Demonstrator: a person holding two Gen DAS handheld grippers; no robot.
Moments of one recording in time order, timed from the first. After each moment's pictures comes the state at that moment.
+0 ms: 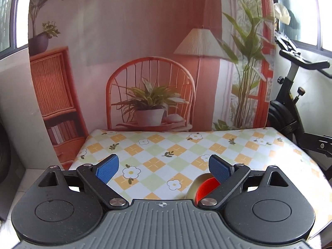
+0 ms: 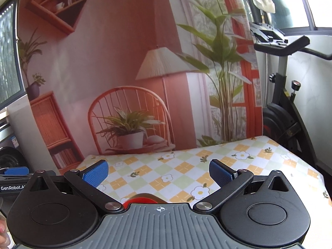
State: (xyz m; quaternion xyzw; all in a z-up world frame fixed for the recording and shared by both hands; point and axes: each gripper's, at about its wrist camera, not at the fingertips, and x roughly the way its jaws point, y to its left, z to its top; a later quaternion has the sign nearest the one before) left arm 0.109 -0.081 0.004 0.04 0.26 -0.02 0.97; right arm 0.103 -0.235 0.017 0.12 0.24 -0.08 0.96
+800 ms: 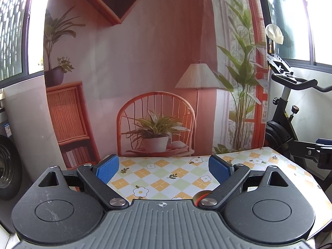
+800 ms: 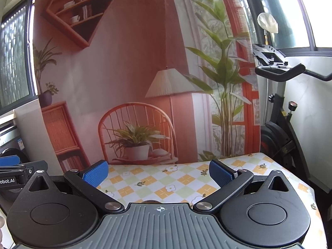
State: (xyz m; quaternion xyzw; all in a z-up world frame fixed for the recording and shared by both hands) left arm 0.039 -0.093 0.056 0.06 0.18 0.00 0.98; right arm 0.060 -0.211 0.067 0.09 0.21 -0.07 0.97
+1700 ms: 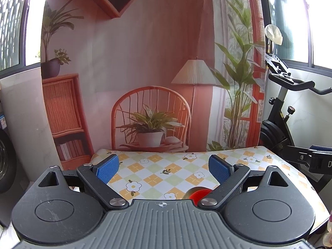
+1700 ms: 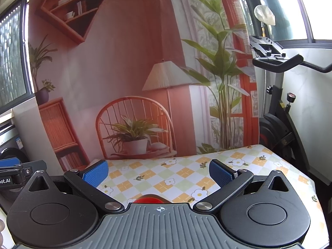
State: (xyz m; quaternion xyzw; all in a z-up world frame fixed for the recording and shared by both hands) left arm 0.044 -0.087 0.052 0.04 0.20 -0.02 0.98; right arm 0.063 -0.217 0.058 0.10 0.23 -0.08 0.97
